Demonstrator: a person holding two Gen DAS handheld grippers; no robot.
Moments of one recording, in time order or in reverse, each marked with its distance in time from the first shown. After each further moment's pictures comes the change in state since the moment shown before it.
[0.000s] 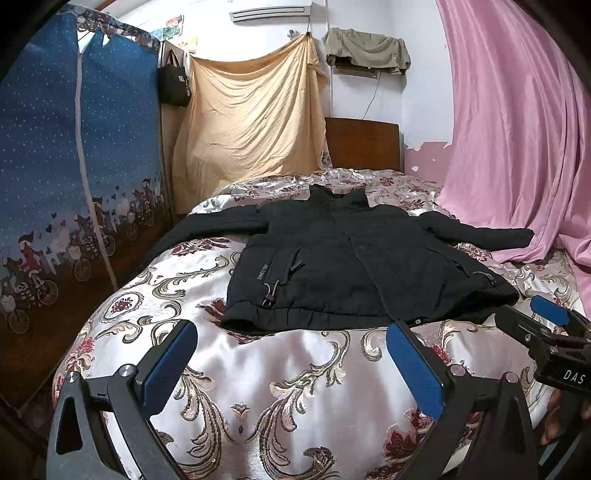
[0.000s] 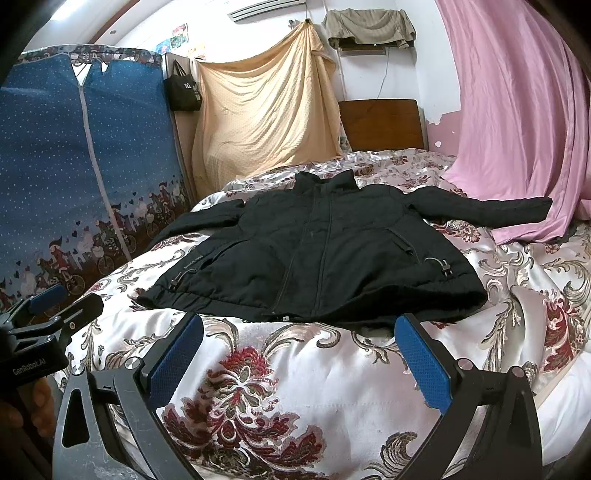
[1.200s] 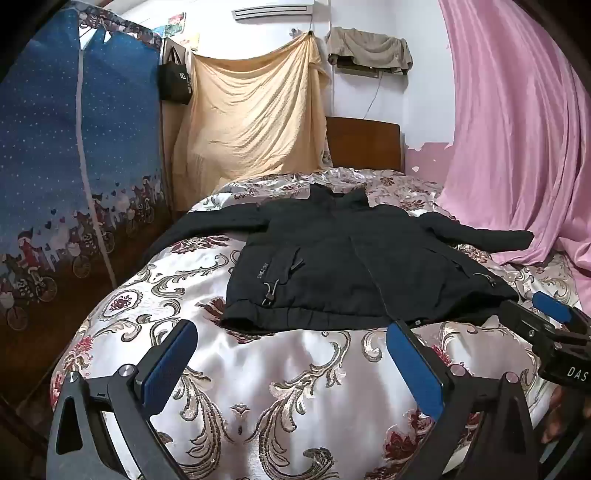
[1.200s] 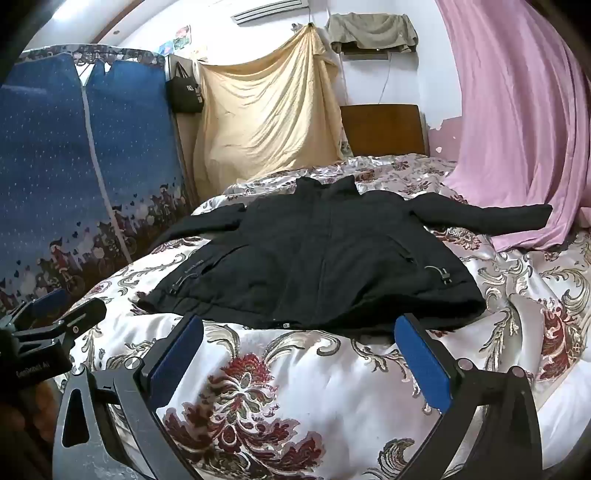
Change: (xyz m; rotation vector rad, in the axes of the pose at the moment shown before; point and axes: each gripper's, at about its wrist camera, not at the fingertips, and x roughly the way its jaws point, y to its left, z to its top) left arm 0.000 0.000 0.000 -0.011 0.006 -0.005; right arm -0.002 0.002 0.005 -0.014 -0.014 -0.004
